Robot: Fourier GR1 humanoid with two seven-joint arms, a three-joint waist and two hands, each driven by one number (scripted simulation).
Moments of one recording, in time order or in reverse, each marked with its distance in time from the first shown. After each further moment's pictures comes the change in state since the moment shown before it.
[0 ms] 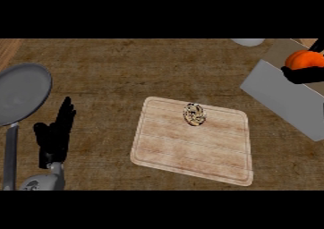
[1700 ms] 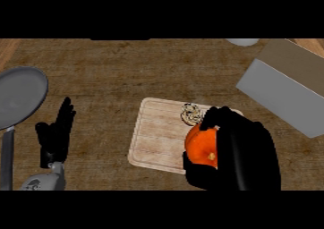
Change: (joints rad) left arm -0.007 0.004 -0.003 0.027 0.004 0.026 -0.014; right arm 0.282 0.355 0.852 -0.771 0.178 0.306 0.656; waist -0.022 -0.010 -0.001
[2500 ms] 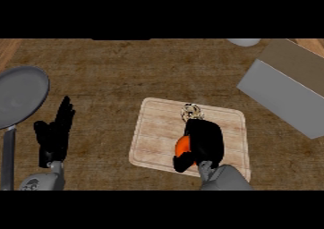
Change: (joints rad) left arm -0.003 0.010 -0.006 -0.010 0.012 0.002 0.015; right arm 0.043 0.010 0.001 0.614 -0.177 -0.234 -0.109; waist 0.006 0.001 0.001
